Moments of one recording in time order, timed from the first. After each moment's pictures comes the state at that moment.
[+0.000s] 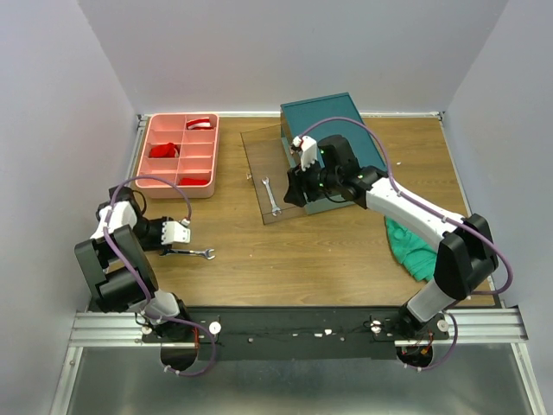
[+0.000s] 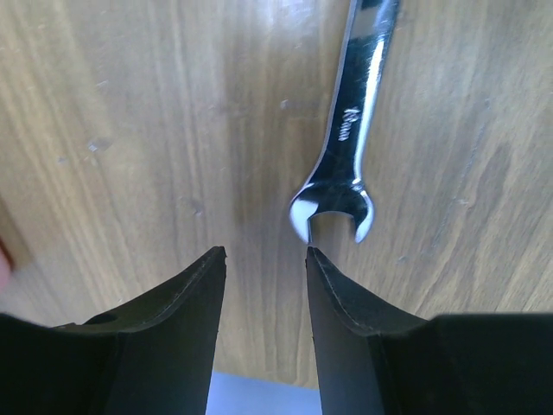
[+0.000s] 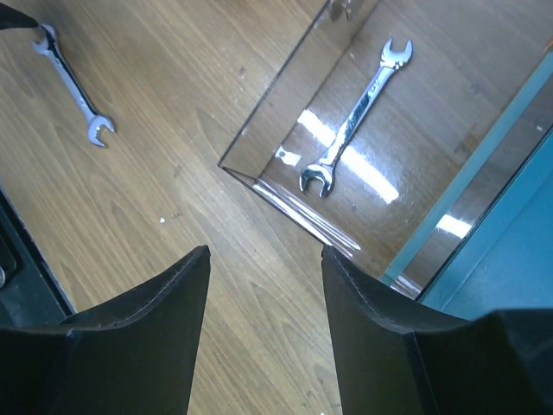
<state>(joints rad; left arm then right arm) 0.45 1.50 0.87 -0.86 0.33 2.00 0.64 1.60 1.27 -0.32 -0.36 0.03</state>
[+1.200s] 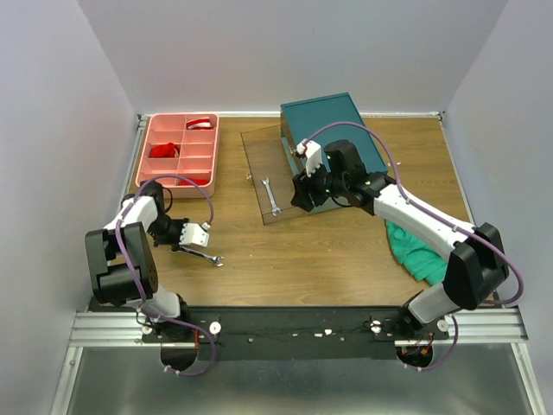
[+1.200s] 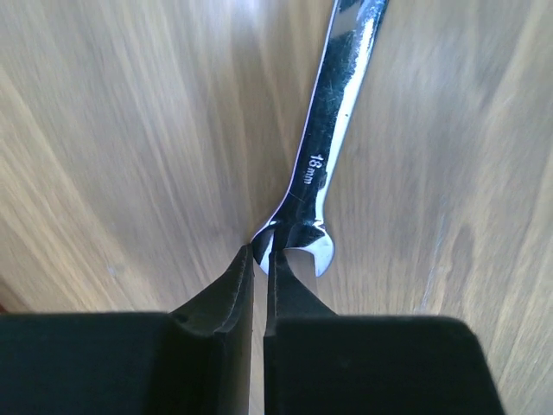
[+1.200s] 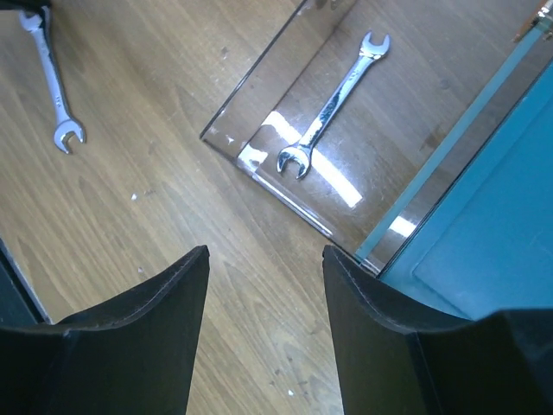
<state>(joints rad) 0.23 1.54 0.86 -0.90 0.27 1.92 0.64 1.53 1.20 -0.31 -0.31 -0.06</state>
